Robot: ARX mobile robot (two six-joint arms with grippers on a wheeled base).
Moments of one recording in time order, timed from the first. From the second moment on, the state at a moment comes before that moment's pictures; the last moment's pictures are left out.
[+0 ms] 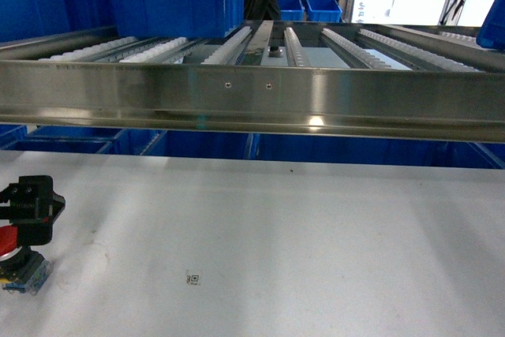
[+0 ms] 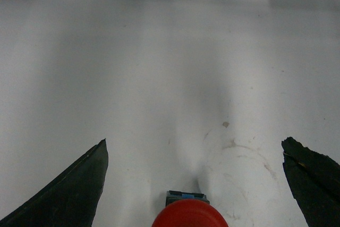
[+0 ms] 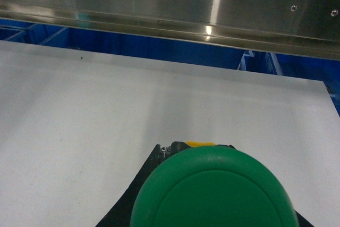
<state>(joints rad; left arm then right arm) 0.08 1.75 0.57 0.50 0.04 0.02 -0.26 0.86 0.14 0.40 -0.34 -0.15</state>
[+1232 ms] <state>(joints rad) 0.09 1.93 0.61 0.51 0.01 0.08 -0.26 0.86 0.14 0.40 -0.34 -0.15</state>
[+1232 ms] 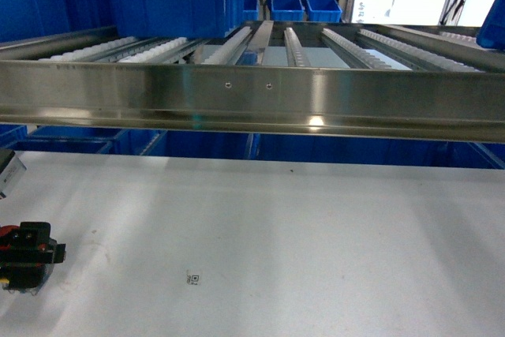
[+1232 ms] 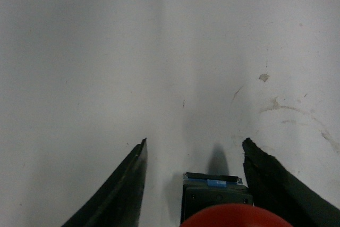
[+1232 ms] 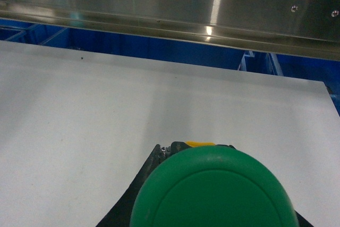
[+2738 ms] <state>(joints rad) -0.07 1.14 0.38 0.31 -0.03 -0.03 -0.26 0.86 0.14 0.40 -0.34 -0.15</state>
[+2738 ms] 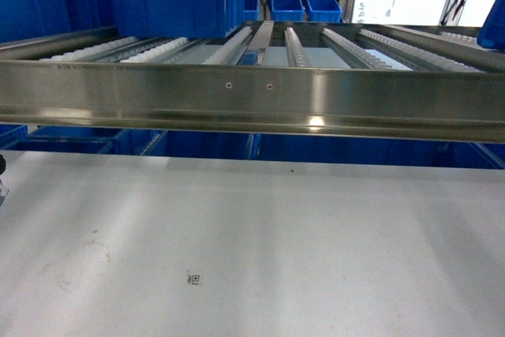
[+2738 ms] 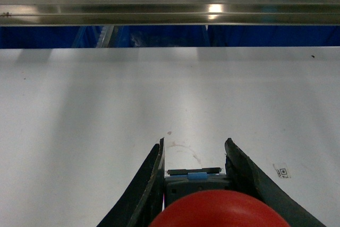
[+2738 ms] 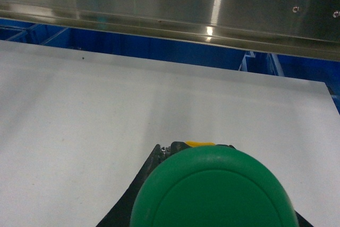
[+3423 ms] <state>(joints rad) -0.08 1.14 0.38 0.30 -0.03 -0.03 -0.26 0.86 0.14 0.41 -0.34 -0.15</state>
